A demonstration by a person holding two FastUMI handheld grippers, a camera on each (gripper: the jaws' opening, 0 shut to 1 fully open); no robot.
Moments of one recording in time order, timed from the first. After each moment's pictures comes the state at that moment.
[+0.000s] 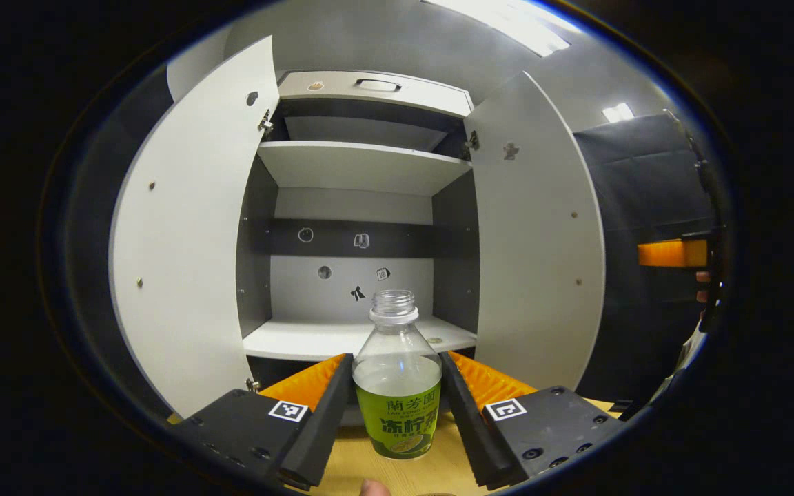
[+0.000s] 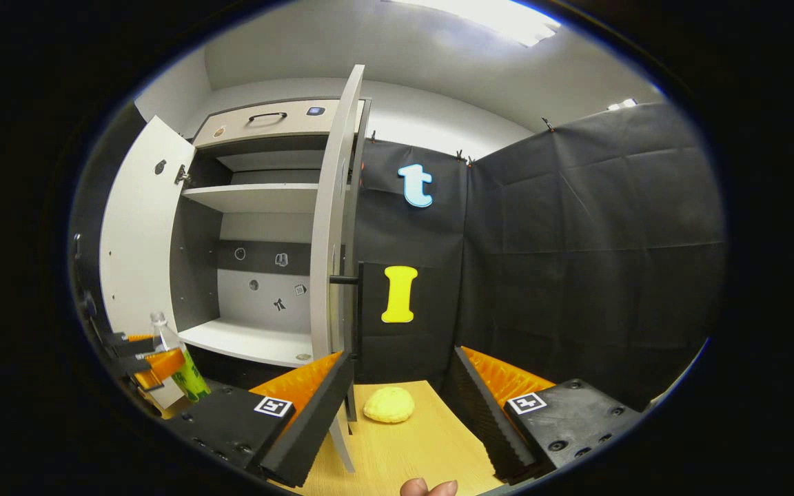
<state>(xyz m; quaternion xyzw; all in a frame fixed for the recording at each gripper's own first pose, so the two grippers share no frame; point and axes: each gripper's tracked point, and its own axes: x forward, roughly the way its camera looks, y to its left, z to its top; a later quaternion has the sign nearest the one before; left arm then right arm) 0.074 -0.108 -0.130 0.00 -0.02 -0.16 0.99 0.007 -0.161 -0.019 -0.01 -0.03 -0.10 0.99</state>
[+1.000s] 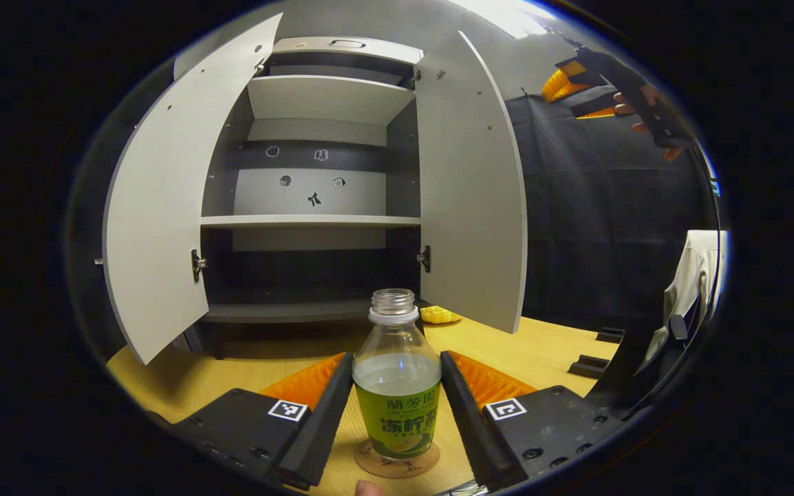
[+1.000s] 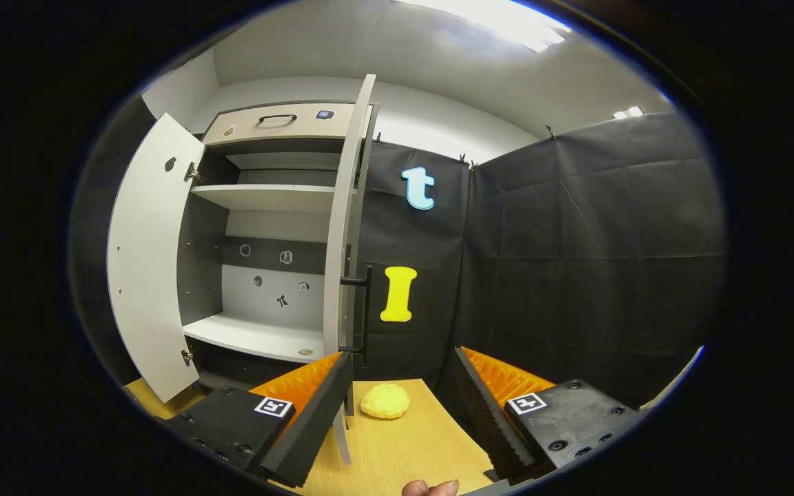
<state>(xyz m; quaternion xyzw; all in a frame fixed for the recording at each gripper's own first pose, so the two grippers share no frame) 0.013 -0.156 -0.359 0.02 0.04 -0.23 0.97 -0.017 -0.155 -0.012 -0.02 -0.03 -0.10 0.99</state>
